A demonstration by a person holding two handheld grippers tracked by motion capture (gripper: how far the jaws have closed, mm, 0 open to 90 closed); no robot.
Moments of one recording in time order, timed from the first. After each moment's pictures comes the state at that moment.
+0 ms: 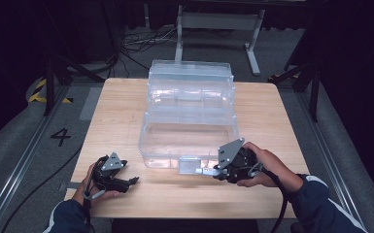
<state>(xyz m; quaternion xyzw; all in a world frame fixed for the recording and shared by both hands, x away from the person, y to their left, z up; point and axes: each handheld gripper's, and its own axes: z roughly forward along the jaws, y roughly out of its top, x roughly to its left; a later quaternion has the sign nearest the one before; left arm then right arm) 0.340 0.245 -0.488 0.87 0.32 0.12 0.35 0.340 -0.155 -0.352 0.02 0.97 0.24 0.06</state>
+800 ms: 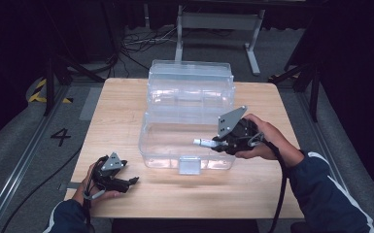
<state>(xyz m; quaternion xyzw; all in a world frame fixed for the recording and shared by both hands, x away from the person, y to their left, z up) 0.340 0.245 -0.488 0.87 0.32 0.12 0.36 0.387 -0.148 -0.299 0.02 0.96 0.26 0.11</state>
